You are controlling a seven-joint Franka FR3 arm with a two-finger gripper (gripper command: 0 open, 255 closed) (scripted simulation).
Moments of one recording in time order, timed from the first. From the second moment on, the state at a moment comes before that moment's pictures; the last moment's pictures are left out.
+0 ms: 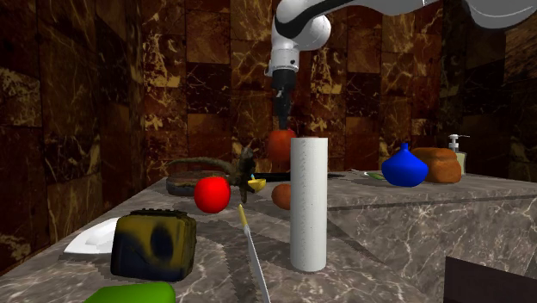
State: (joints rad) arm -0.11 0.32 0.12 -1.36 -0.03 1.71 -0.36
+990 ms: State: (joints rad) arm -0.31 0.73 0.04 -0.76 -0.01 1.51 -0.64
